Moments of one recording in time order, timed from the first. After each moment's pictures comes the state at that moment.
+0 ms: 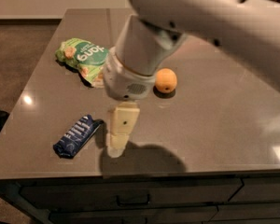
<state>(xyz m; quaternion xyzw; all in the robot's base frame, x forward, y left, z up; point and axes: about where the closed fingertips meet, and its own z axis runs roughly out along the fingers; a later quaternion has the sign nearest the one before) 0.420 0.058 0.906 -0.78 0.58 0.15 0.19</state>
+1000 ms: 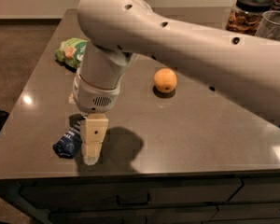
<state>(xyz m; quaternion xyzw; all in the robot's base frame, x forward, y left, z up) 0.428 0.122 0.853 -0.80 0.55 0.18 0.14</state>
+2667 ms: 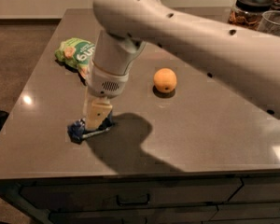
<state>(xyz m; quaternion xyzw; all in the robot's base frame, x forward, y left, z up) 0.471 0.108 0.853 -0.77 0.60 0.18 0.14</state>
